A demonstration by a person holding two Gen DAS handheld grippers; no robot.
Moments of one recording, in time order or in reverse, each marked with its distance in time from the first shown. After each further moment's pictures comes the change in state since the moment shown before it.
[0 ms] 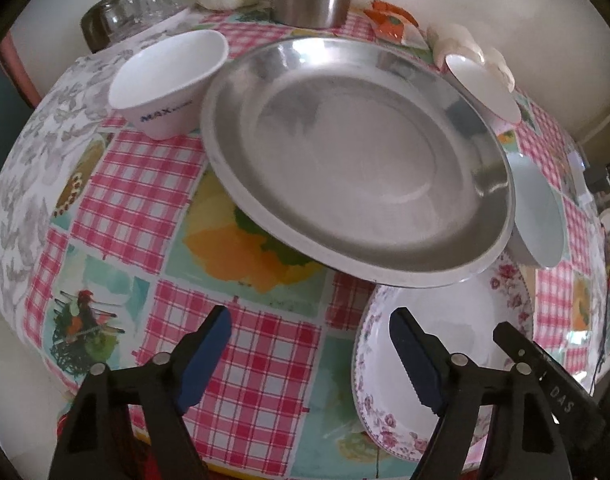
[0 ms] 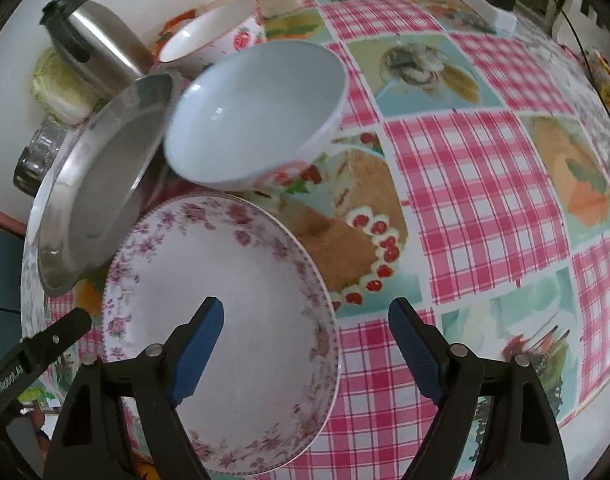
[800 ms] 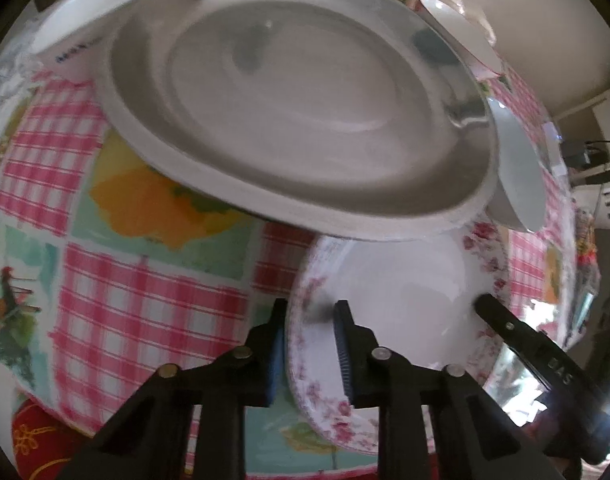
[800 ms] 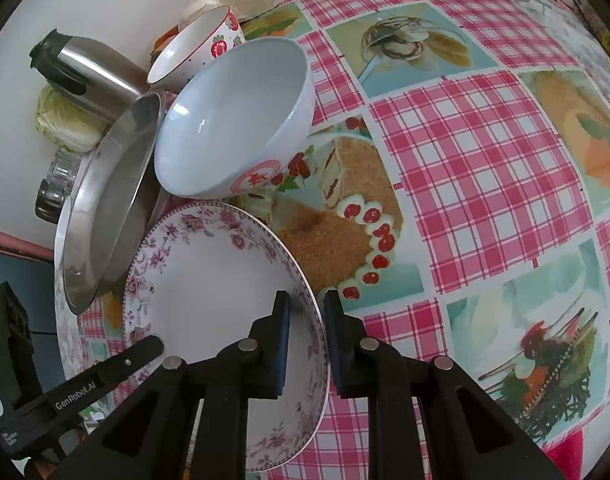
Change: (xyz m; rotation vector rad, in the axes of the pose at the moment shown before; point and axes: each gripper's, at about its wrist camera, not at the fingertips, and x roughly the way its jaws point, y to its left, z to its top) left arm 0.055 -0.029 -0.009 0.004 0.170 -0.170; right arm 0.006 -0.050 0.004 0.102 0.022 0.147
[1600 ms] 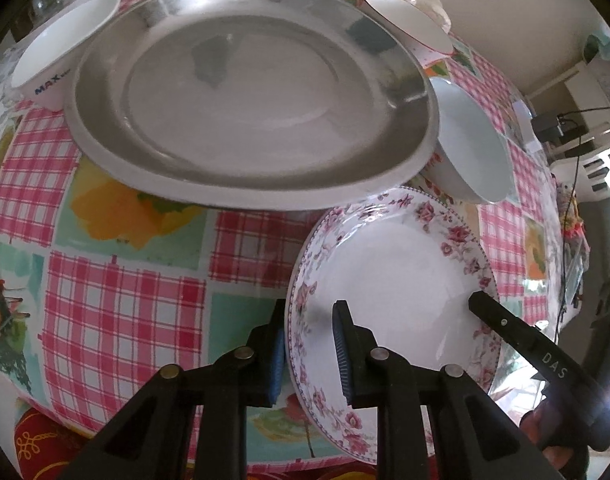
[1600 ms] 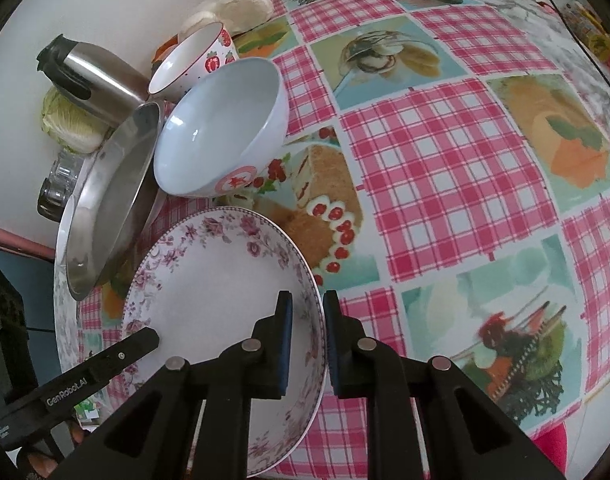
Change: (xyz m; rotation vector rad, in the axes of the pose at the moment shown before) left arm 0.012 -0.031 -0.030 0.092 -0.016 -0.034; right arm -0.025 -0.027 -0.007 -0.015 -0.021 -0.017
